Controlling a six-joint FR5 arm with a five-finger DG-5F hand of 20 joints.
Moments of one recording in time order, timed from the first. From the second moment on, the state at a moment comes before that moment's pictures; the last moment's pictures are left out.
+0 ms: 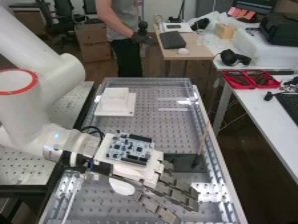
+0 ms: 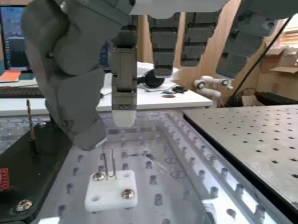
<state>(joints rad) 1.20 -2.15 -1.63 -2.70 -1.73 -0.84</state>
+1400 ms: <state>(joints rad) 1.17 -2.21 -1.58 -2.72 -1.87 -0.95</state>
